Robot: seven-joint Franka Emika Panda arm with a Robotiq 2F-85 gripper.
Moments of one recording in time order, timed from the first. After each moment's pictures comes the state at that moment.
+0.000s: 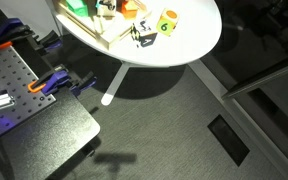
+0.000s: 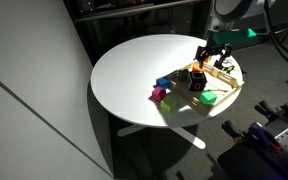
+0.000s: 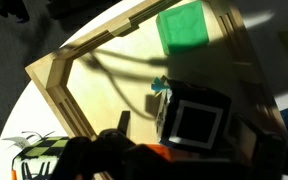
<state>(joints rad) 0.07 0.21 0.04 -2.29 0.09 2.37 0.39</state>
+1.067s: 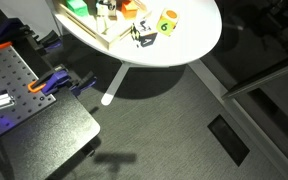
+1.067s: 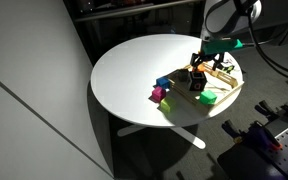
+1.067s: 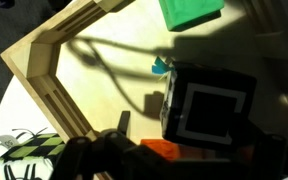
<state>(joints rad) 0.12 0.35 -0.01 -2.22 0.02 2.46 0.51</state>
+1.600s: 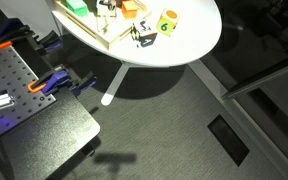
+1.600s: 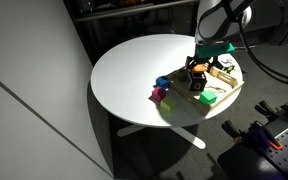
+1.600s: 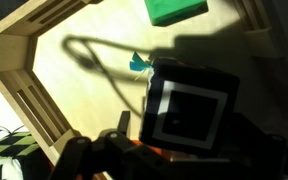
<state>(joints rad) 0.16 0.41 -0.01 -2.17 0.02 2.47 0.52</state>
